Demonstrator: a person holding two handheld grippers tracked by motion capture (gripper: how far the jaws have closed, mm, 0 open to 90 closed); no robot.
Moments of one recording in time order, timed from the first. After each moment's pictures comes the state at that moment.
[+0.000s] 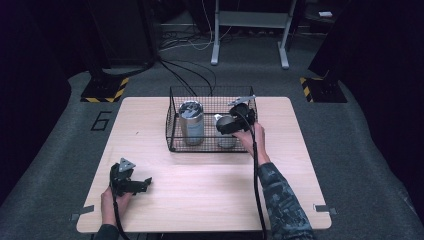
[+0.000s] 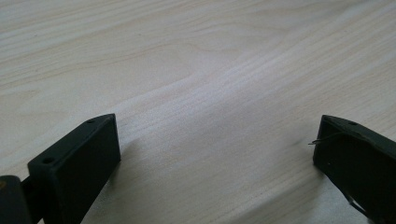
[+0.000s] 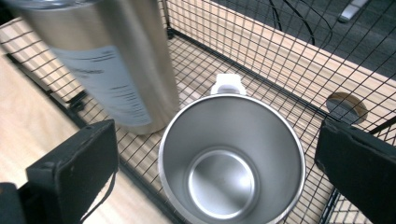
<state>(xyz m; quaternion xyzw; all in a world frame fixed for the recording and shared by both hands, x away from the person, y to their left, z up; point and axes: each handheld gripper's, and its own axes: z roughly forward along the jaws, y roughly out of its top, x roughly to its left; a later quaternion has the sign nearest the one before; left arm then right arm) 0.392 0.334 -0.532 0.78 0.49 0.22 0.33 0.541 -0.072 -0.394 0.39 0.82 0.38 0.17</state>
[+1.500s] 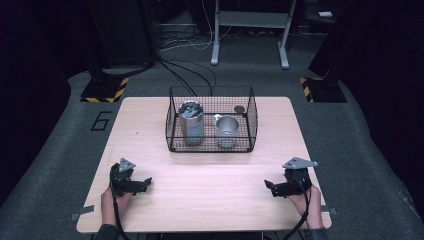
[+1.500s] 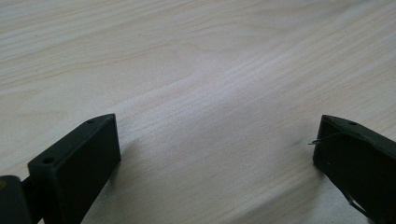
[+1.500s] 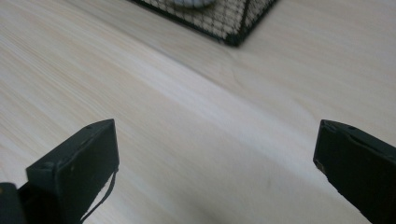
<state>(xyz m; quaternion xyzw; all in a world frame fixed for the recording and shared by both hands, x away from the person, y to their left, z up) 0.392 0.334 -0.532 0.77 0.49 0.22 0.33 0.365 -0.225 -0.470 0.44 0.81 0.35 0.19</state>
